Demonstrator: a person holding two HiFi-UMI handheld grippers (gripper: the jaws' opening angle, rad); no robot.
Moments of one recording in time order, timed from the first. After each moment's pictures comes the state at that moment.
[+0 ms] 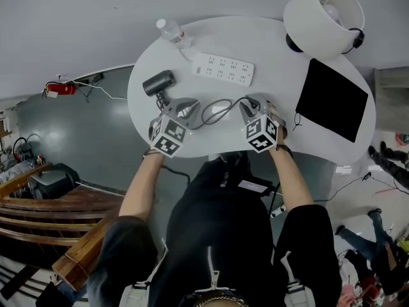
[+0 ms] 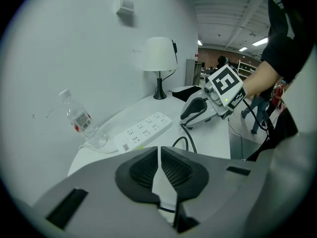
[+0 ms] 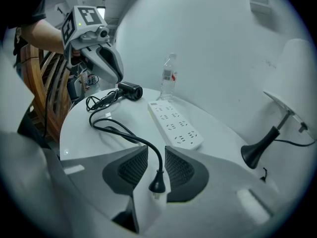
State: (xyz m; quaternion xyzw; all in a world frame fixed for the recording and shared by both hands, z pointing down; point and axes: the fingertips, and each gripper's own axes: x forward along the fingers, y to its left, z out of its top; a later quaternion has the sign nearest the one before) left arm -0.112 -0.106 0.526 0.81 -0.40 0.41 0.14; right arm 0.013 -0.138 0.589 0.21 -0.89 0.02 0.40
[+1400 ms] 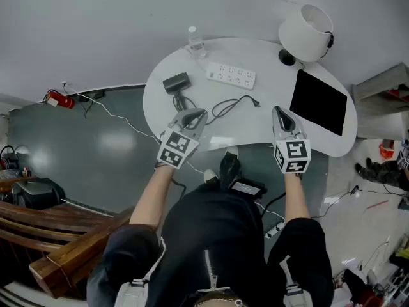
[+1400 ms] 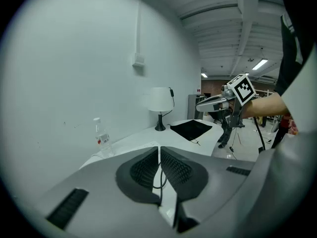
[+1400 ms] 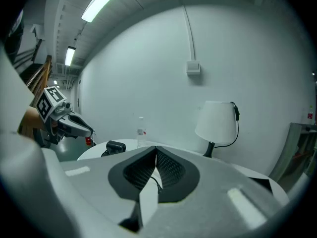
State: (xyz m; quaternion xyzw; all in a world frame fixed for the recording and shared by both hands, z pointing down) left arm -0.106 -0.023 0.418 0.85 -0.47 0.23 0.10; right arm 0.097 -0.078 0.387 0.44 -0.88 0.05 0.17
